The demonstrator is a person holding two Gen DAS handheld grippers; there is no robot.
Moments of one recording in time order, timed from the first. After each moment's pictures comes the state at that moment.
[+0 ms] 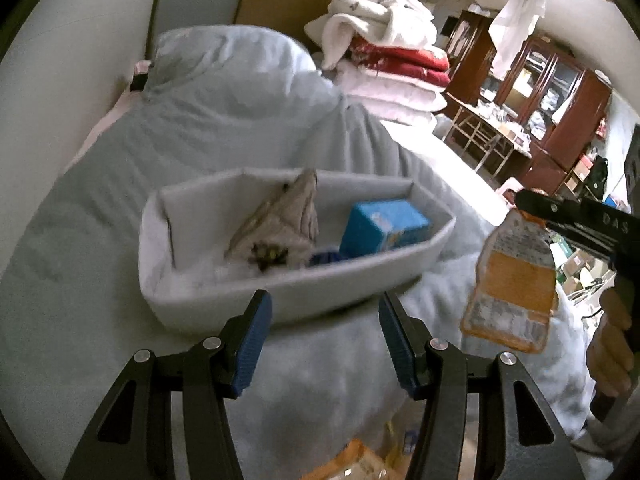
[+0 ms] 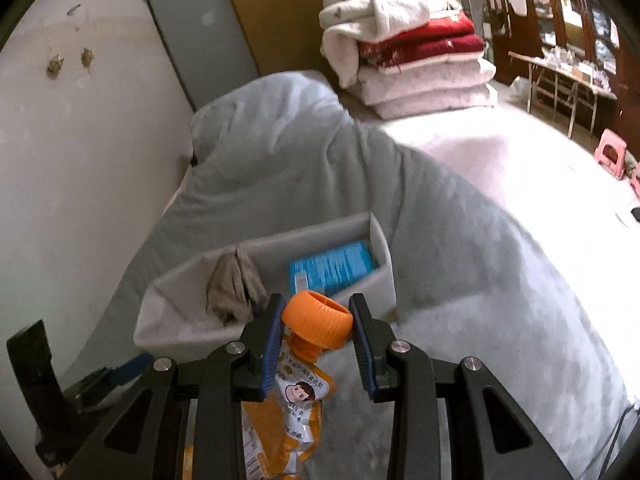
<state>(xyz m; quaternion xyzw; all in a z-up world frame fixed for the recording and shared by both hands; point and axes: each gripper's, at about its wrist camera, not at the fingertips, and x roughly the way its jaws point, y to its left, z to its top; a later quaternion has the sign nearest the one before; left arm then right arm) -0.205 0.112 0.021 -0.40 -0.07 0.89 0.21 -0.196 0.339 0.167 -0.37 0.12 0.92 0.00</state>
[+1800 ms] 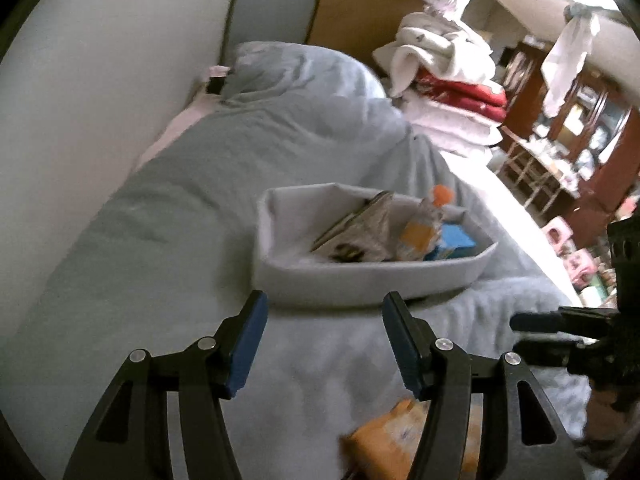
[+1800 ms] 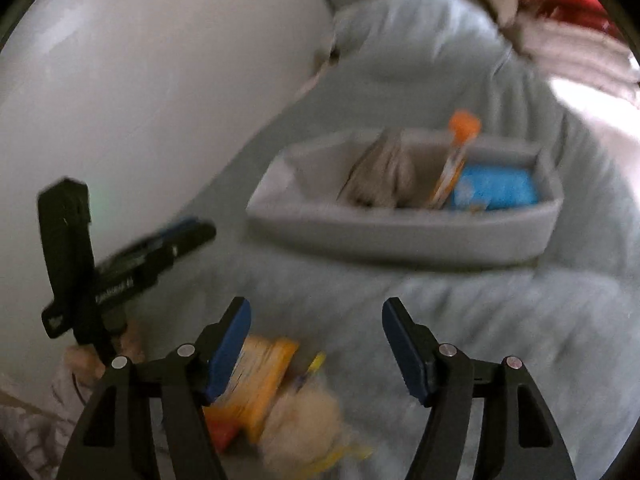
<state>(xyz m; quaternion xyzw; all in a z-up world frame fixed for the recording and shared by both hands) -0.148 0.052 0.038 -0.39 -0.09 0.91 0.08 -0.187 0.270 0.120 -0.53 0.07 0.80 -0.28</state>
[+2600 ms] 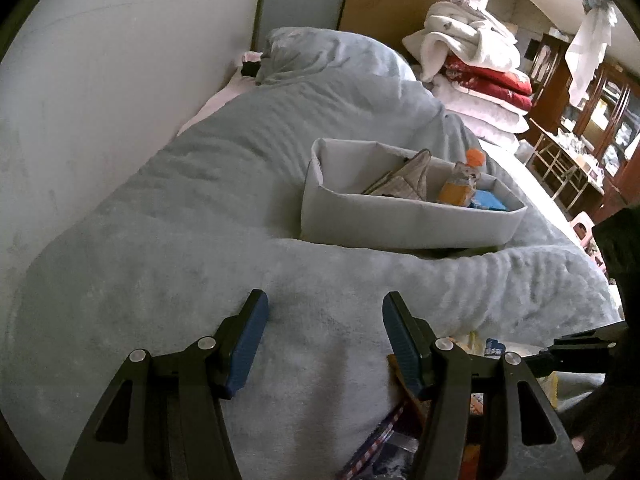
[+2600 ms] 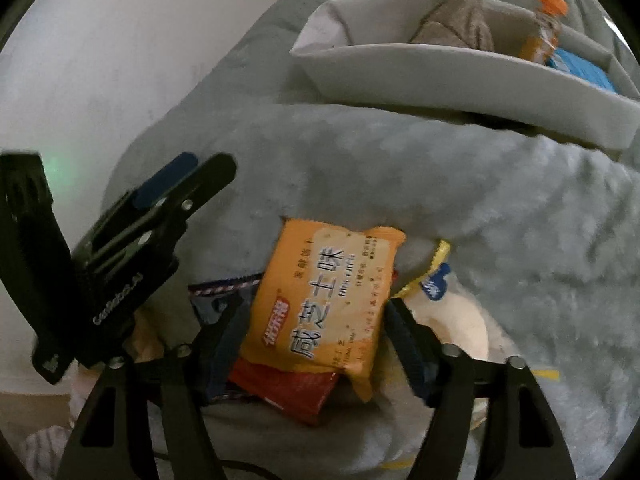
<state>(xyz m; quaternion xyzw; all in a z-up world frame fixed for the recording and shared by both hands) -0.102 0.032 0.003 -0.41 -0.09 0.91 0.05 -0.147 0.183 0.067 -0.65 0.04 0.71 -0.27</state>
